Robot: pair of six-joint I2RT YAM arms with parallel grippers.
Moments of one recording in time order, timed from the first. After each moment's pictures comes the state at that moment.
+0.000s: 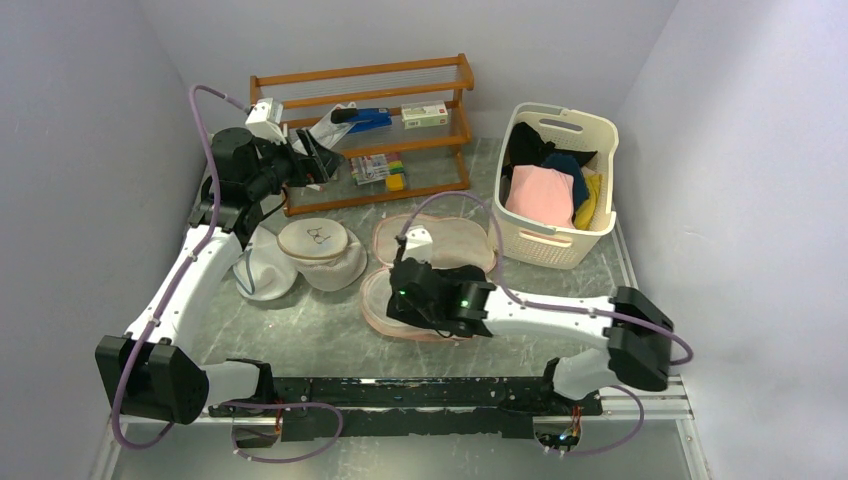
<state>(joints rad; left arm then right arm) -0.16 1.25 1.14 -0.09 0.35 -0.42 1.19 1.45 0.93 -0.17 0.51 0.61</state>
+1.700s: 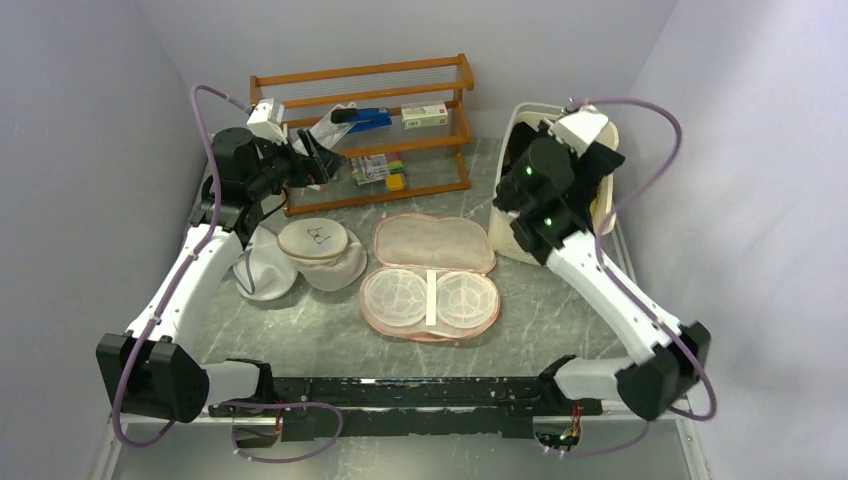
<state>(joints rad) -0.16 1.26 1.14 -0.09 0.37 -0.42 0.63 1.21 1.21 0.35 1.33 -0.12</state>
